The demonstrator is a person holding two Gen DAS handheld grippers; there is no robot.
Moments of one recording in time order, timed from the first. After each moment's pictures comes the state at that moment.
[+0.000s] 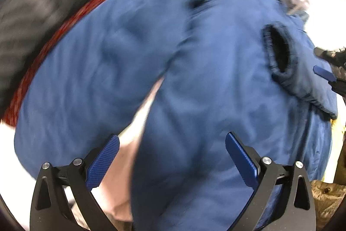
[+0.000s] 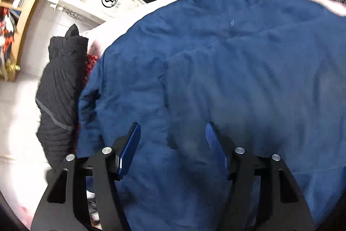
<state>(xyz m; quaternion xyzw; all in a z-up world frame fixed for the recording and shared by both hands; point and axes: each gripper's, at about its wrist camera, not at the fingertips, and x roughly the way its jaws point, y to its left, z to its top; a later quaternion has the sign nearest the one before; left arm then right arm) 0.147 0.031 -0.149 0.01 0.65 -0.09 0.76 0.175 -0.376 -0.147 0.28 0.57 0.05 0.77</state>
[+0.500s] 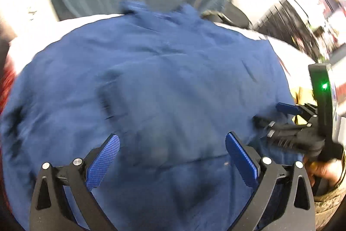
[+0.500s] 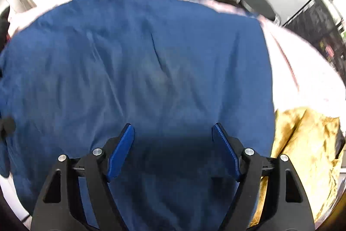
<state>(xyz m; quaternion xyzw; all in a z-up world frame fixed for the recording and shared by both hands) 0.185 -0.219 -0.140 0.12 0.58 -0.30 0.75 0.102 -0.485 -0.198 0.11 0.63 -0.13 0.76</state>
